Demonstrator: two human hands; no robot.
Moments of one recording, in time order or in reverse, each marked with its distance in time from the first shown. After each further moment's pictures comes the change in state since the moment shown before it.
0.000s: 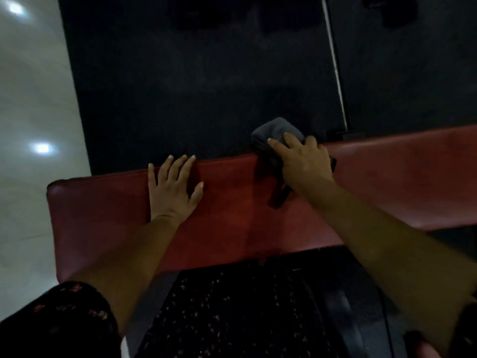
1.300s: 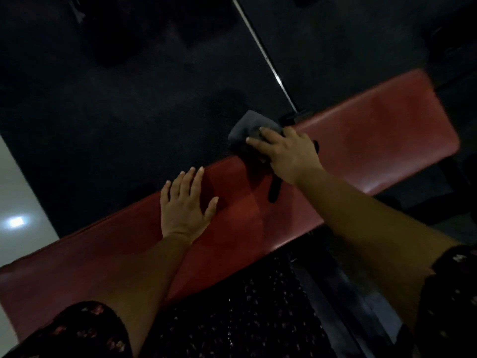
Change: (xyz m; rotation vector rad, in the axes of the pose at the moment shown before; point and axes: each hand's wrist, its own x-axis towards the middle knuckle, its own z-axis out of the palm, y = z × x) left_hand 0.030 0.113 0.013 0.020 -0.078 0.288; right_hand -0.028 0.093 0.024 0.047 0.058 0.090
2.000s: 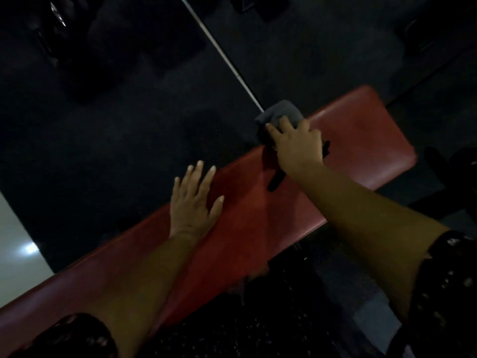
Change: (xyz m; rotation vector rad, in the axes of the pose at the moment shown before) left_hand 0.085 0.113 -0.013 -0.113 0.045 0.174; right_hand 0.012 0.135 -0.008 -0.024 -0.027 0.359
